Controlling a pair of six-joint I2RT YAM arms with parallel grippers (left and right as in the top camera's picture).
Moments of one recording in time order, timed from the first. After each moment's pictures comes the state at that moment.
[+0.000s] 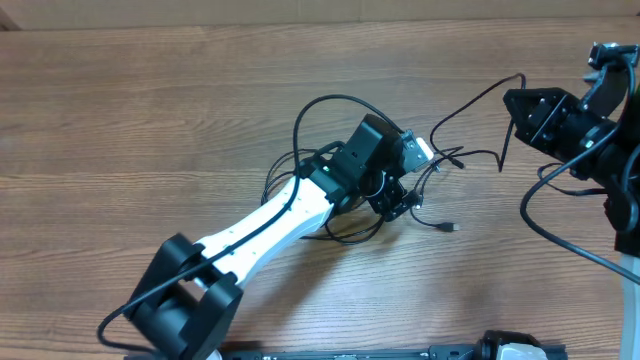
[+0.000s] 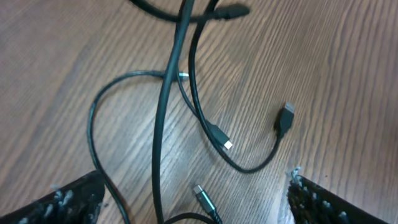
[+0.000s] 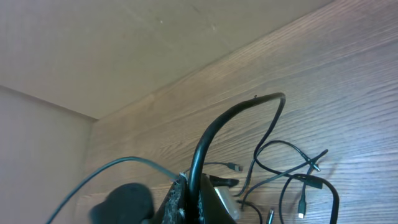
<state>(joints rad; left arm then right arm) -0.75 1.80 1.28 -0.33 0.25 0.22 -0.11 1.18 1.59 -1.01 -0.47 0.46</state>
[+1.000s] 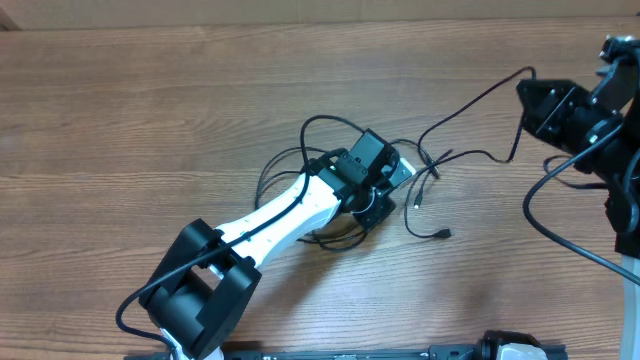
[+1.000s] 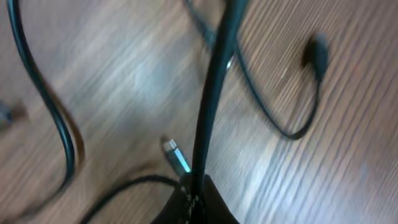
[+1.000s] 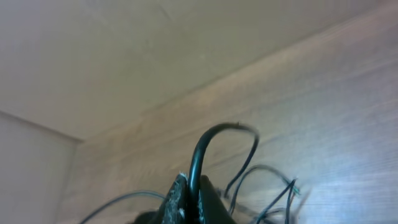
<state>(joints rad) -0.75 1.87 1.27 -0.58 0.22 0.09 -0.11 1.18 1.59 -0.93 -0.38 0.46</state>
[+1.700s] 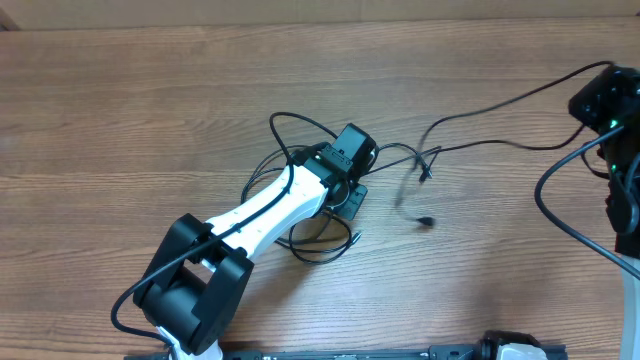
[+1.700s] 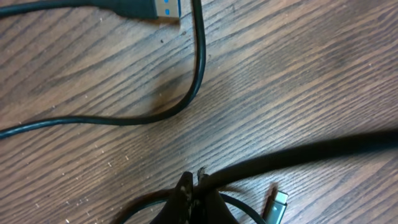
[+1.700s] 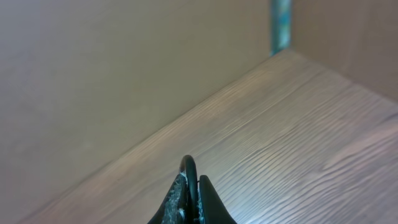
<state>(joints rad) -0.68 1.87 1.27 -0.69 0.01 -0.17 -0.11 1.18 1.59 -0.87 0.23 0.46</state>
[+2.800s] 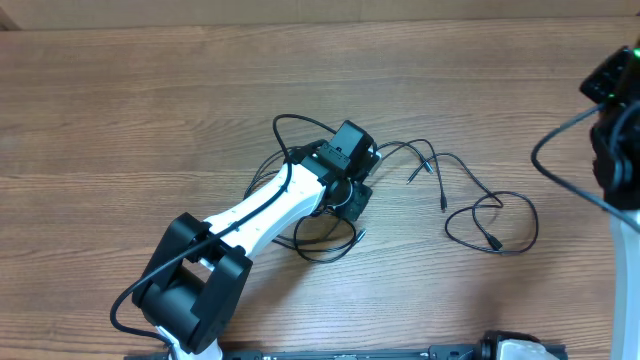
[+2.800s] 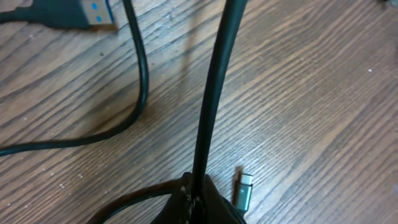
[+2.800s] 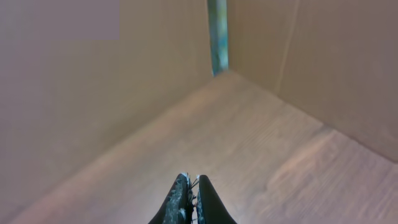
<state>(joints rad) -0.66 1.87 1.27 -0.66 0.18 -0.10 -0.11 1.32 1.60 -0.81 0.48 0.41</state>
